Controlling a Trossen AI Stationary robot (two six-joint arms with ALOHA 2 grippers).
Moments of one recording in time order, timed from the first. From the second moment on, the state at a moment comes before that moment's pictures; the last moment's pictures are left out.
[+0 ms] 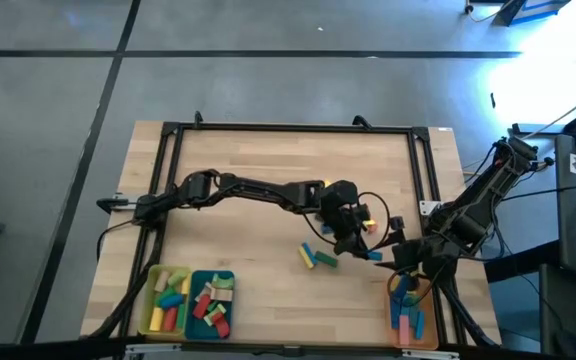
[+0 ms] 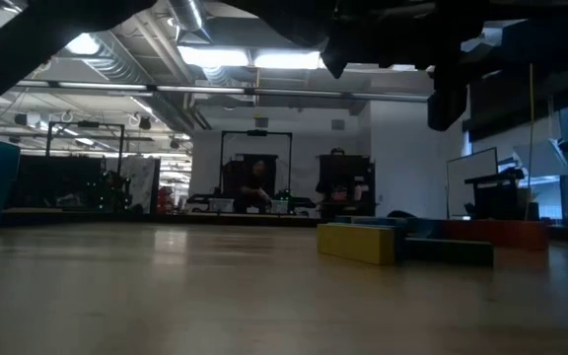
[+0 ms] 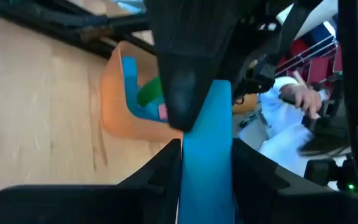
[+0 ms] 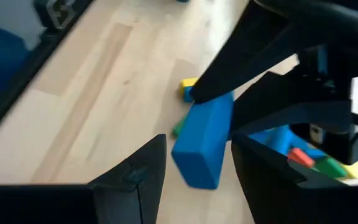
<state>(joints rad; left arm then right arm) -0.01 2.39 2.05 -0.06 0.68 -0.57 0.88 0.98 0.76 -0.62 0.57 0.33</state>
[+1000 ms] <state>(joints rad) -0.06 2.39 2.05 -0.03 0.56 -0.37 0.88 0.98 0.76 -0.60 0.41 0.33</state>
